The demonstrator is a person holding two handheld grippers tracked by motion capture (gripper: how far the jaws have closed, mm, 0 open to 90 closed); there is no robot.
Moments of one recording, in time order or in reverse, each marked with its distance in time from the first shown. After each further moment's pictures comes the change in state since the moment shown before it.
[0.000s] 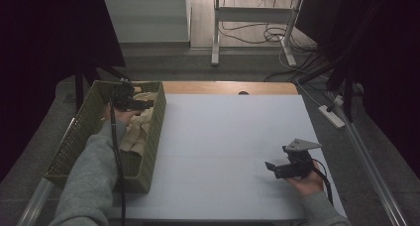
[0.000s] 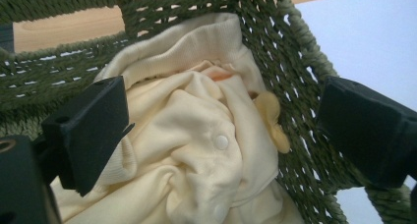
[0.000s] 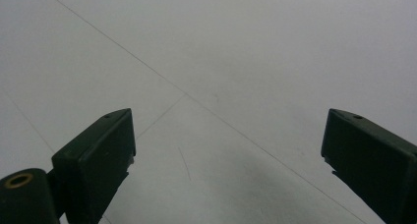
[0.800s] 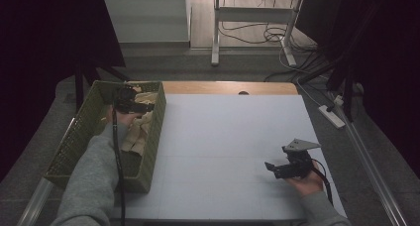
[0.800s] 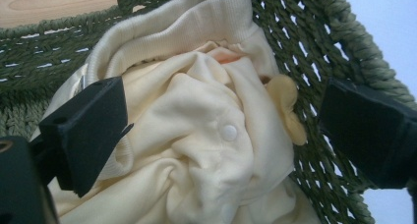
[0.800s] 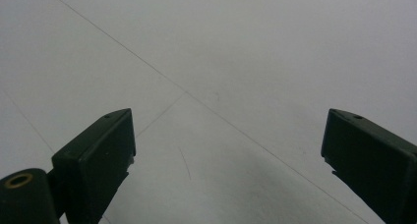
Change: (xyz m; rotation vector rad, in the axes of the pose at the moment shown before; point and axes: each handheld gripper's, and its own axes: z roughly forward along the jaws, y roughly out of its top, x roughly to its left) left arm 0.003 -0.007 0.014 0.049 0.004 0.000; right arm 0.000 0.000 0.001 0.008 0.002 -0.002
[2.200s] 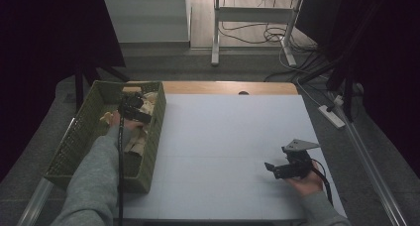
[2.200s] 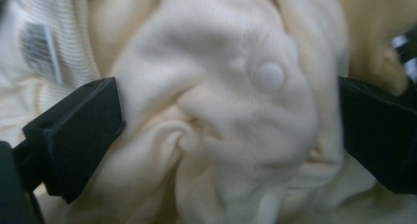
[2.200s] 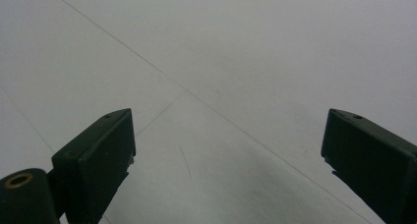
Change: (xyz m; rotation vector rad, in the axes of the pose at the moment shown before) left arm 0.001 -0.017 0.045 0.282 0.069 0.099; right arm 0.000 0.000 0.001 0.010 0.000 0.000
